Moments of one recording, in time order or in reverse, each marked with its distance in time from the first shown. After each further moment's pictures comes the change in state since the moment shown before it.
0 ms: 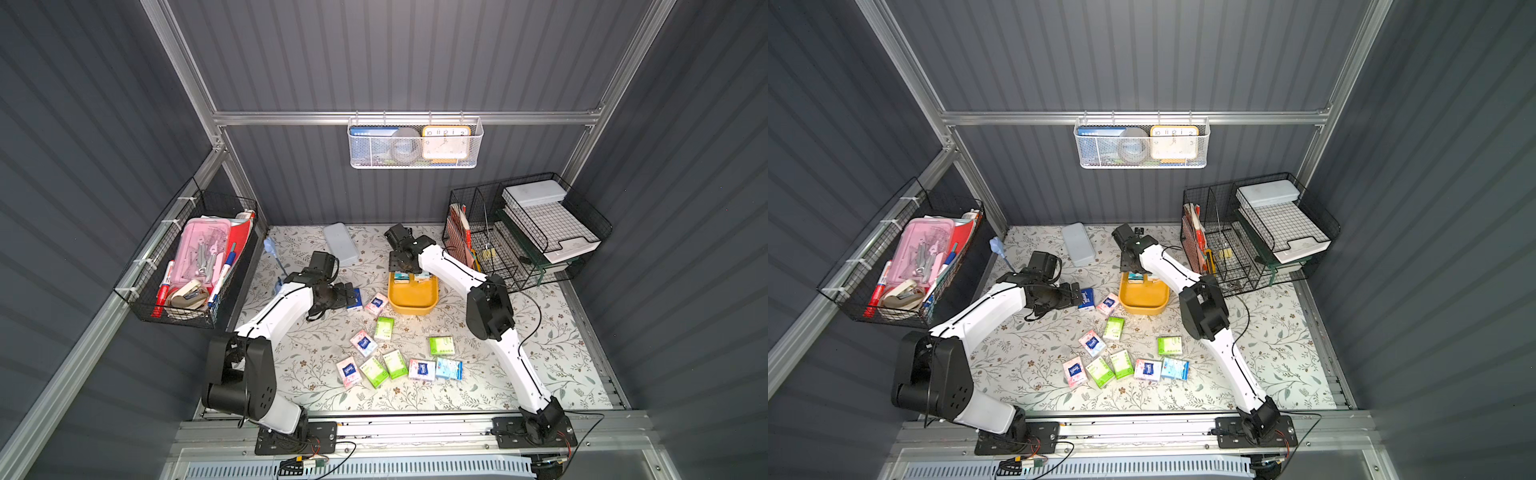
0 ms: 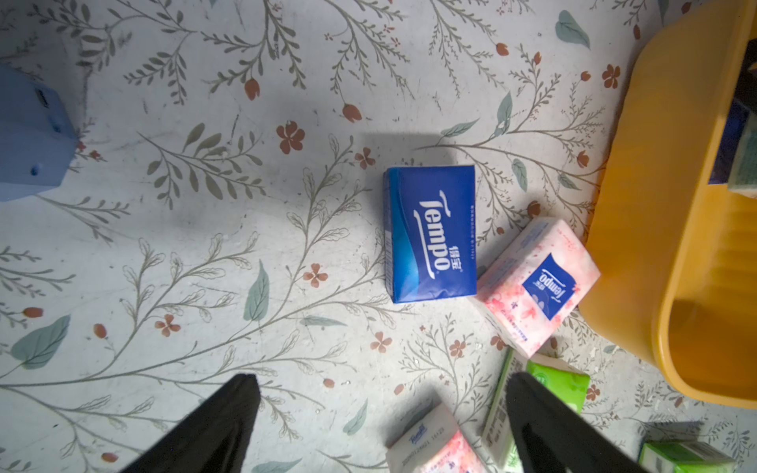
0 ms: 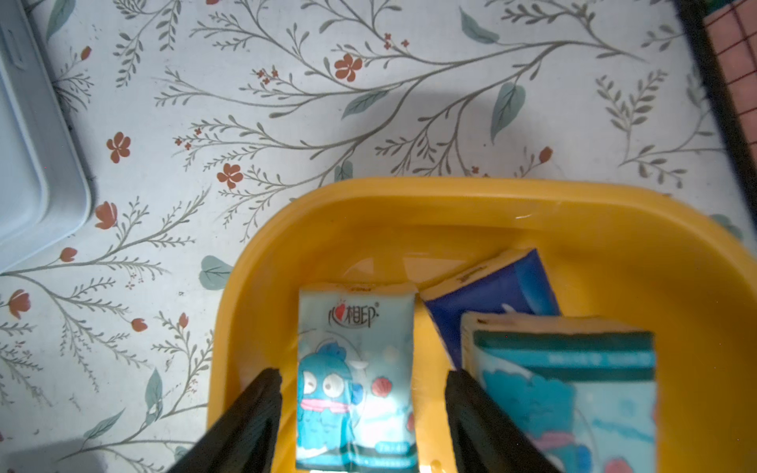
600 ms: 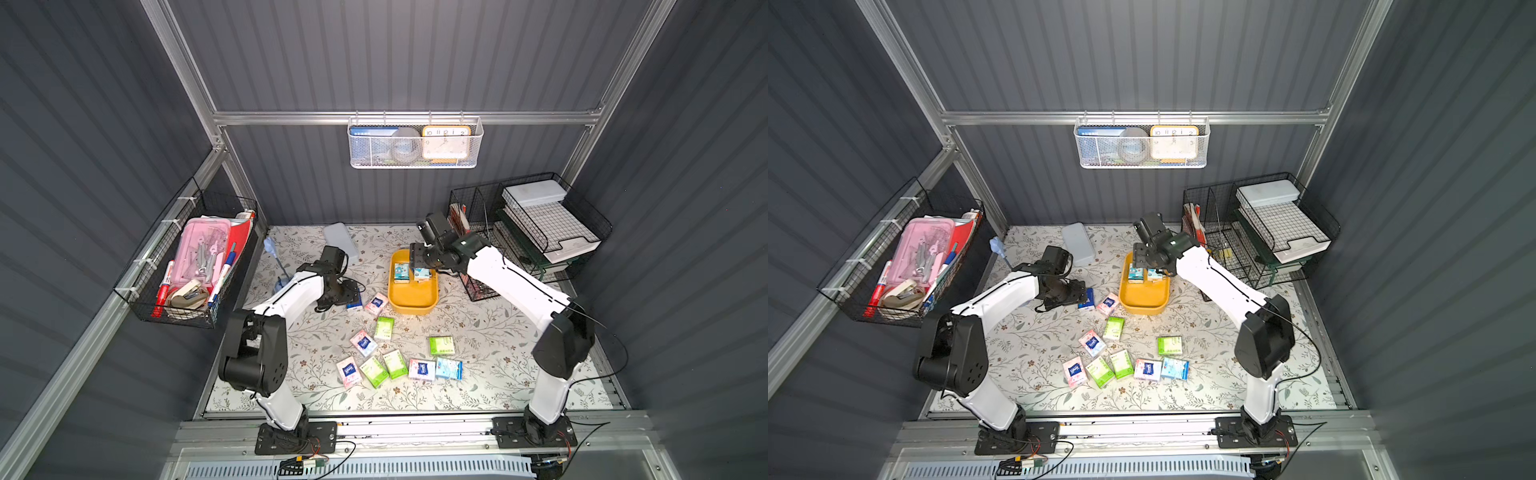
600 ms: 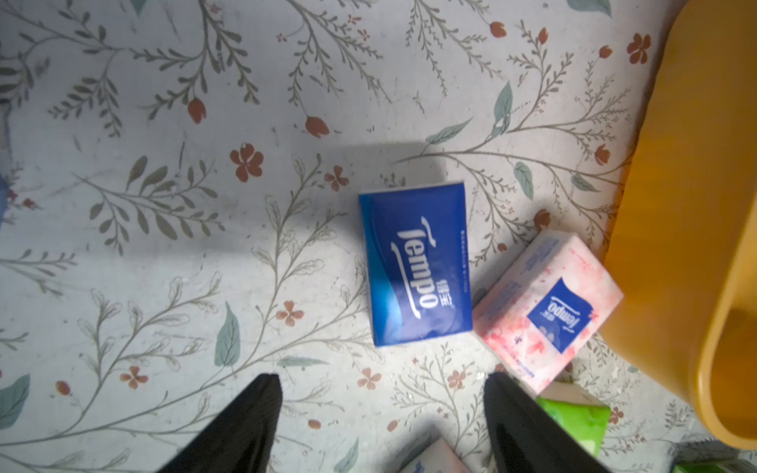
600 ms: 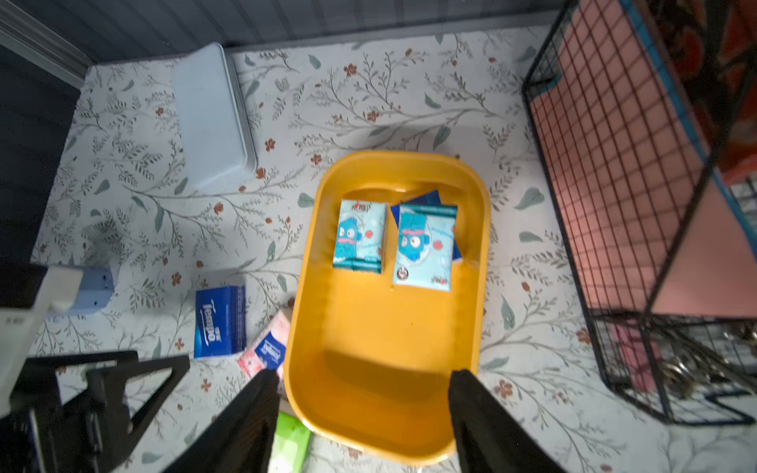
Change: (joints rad) left arm -0.034 0.183 0.140 -0.027 -0.022 0.047; right arm 0.008 -0.691 -0.591 0.077 -0.089 -0.062
